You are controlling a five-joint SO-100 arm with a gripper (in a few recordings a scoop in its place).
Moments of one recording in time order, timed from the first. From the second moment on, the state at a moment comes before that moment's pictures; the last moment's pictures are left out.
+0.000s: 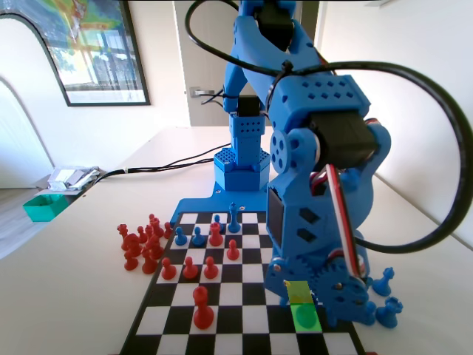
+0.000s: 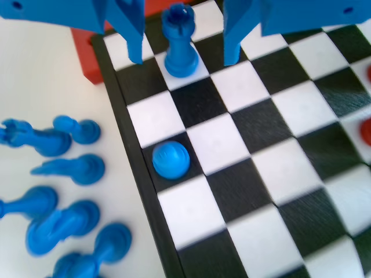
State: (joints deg) arm -11.2 55.4 83.0 54.1 -56.3
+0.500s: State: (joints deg) arm -10.1 66.8 74.0 67.9 -60.4
